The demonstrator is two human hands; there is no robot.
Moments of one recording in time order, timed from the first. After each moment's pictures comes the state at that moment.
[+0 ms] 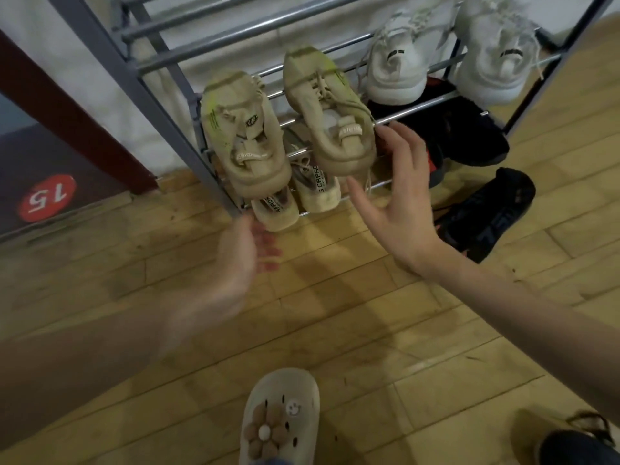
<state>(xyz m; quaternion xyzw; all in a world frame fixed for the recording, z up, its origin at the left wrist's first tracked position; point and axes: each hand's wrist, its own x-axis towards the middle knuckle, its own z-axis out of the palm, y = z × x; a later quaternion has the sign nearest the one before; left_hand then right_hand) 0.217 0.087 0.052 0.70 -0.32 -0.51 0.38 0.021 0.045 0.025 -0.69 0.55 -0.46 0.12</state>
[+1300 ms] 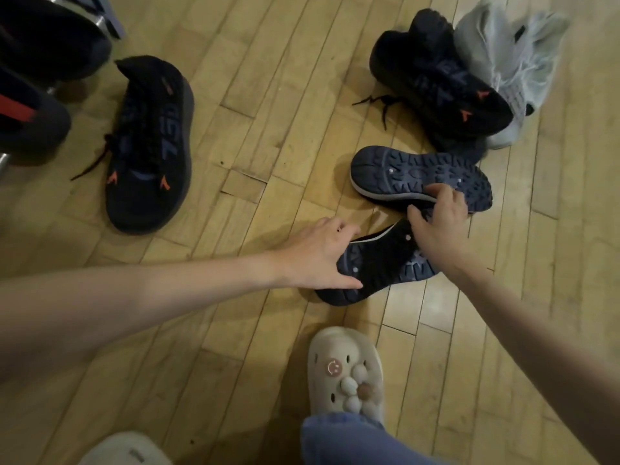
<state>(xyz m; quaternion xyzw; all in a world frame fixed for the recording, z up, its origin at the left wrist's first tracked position) -0.110 0.203 -0.071 0.01 -0.93 -0.33 -0.15 -0.243 0.358 -0.048 -0.14 0.96 -0.21 0.14</state>
